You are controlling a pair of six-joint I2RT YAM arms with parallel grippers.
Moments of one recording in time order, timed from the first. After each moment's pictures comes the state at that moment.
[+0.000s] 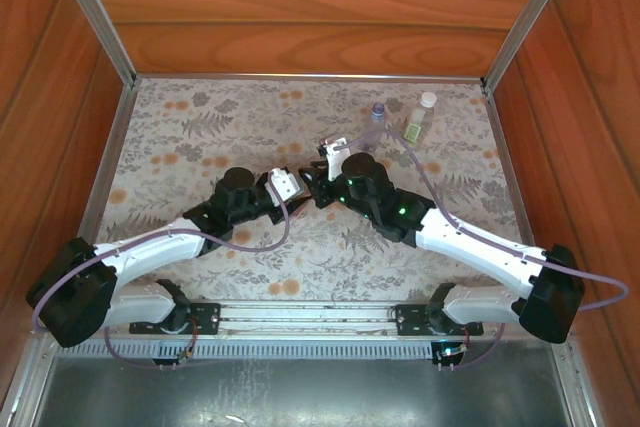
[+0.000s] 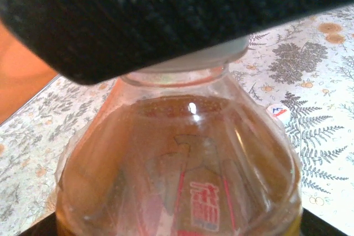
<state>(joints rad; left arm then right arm) -0.75 1.22 0.54 0.37 0.25 0.31 0.96 1.21 0.92 -0.10 0.13 0.34</state>
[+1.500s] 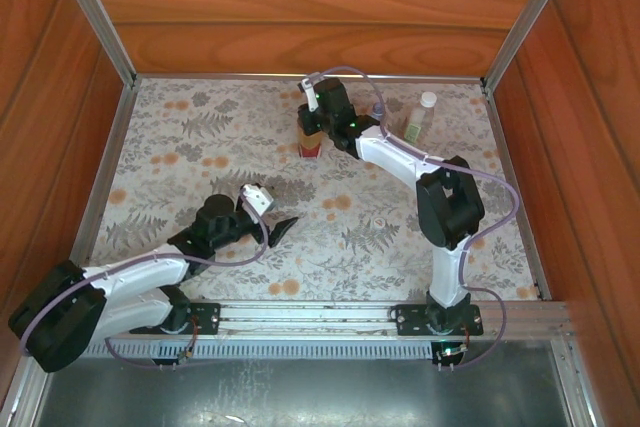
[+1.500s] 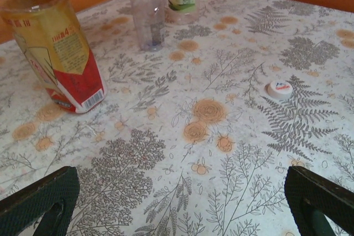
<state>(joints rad) -0.72 1.08 0.26 0.50 0.20 0.06 0.65 1.96 1.55 -0.13 0.08 0.02</state>
